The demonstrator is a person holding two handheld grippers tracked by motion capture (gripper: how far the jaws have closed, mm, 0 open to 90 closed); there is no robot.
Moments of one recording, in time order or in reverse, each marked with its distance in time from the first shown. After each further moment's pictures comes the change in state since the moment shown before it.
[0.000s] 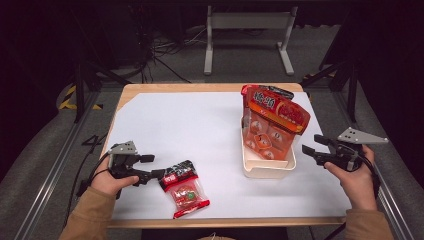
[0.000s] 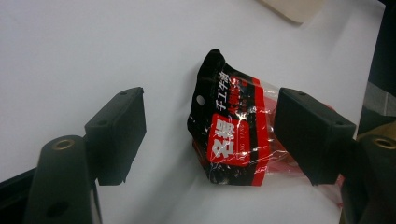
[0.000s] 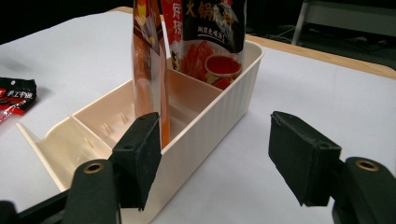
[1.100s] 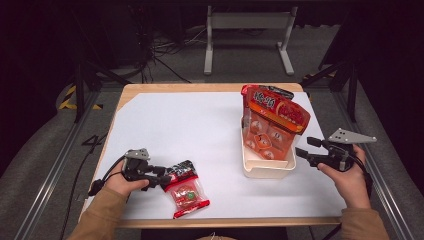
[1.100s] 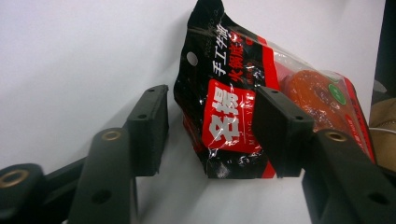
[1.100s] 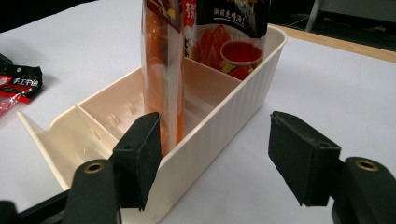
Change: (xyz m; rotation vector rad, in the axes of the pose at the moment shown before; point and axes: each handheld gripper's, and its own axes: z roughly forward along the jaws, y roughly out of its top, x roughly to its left) left arm 0.008 -0.015 0.037 0.117 -0.091 -0.033; right arm 0.006 -0.003 0.014 0.042 0.035 -0.008
